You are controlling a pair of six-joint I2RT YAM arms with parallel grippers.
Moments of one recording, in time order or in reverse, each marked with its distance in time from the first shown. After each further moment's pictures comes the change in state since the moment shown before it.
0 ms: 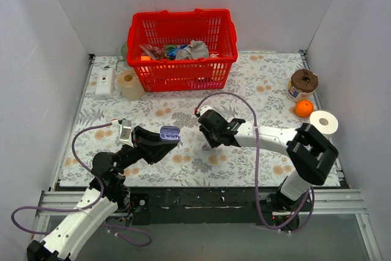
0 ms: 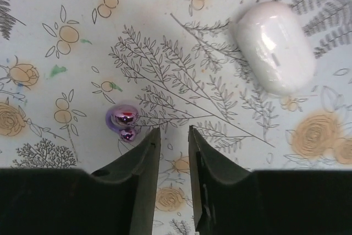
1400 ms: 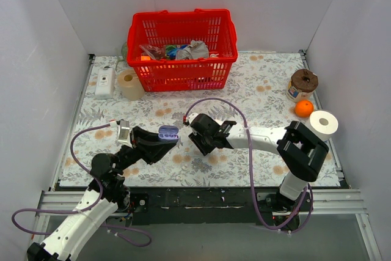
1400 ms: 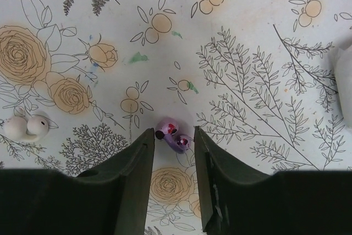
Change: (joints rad) left arm 0.000 -0.034 0.000 -0.031 -0.025 0.003; right arm 0.065 0.036 0.050 -0.011 -0.140 -0.077
